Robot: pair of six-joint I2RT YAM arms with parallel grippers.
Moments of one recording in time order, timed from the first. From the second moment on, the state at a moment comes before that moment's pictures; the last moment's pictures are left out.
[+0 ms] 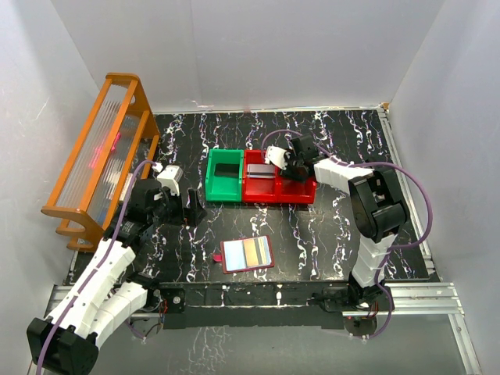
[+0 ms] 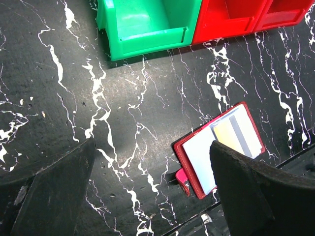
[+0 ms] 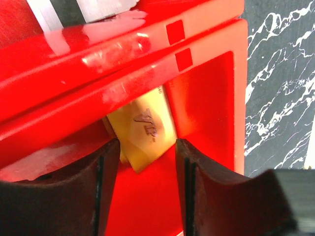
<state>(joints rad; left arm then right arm) -0.34 0.80 0.66 -0.52 0.22 -0.25 0.36 1.87 1.18 -0.19 -0.02 -0.96</state>
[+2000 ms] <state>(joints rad) -0.56 1.02 0.77 -0.62 0.40 -0.73 0.79 1.14 0.42 0.01 -0.26 1.10</state>
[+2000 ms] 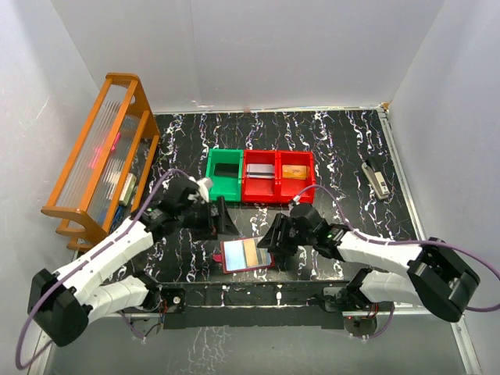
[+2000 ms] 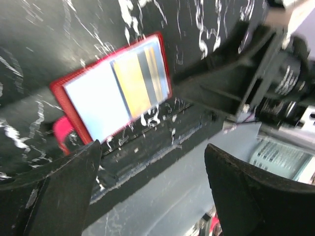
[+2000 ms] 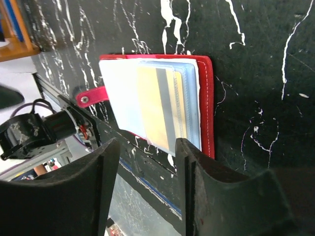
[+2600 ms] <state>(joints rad) -0.81 1.18 0.62 -0.48 0.22 -1.00 0.82 1.28 0.43 0.08 -0.26 1.14</state>
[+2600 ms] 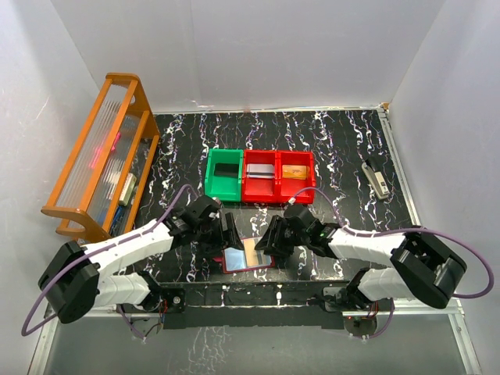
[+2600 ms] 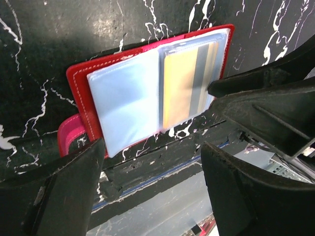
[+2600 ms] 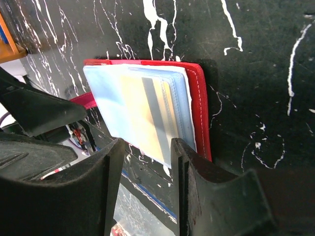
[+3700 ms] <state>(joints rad) -0.81 1.28 0.56 -0.41 0.21 -0.93 0.82 1.32 0.45 0.10 -0.29 1.16</state>
